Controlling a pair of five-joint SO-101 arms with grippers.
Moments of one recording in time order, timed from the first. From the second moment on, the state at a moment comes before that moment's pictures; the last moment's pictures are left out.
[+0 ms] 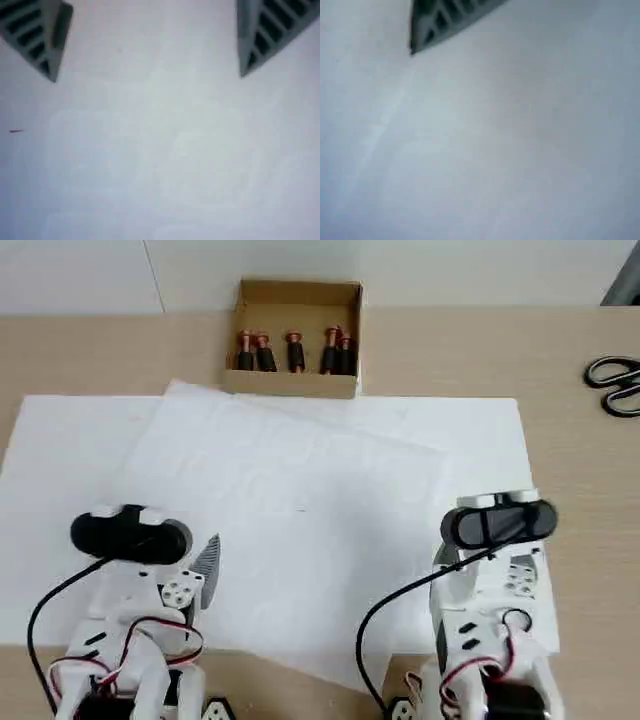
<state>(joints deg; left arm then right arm) -2.2 -103.8 66.8 80.6 -1.7 1.2 -102.5 68.1 77.6 3.6</state>
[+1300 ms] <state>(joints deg) -2.2 -103.8 93.1 62.2 -1.7 1.2 -102.9 83.2 73.5 3.6</state>
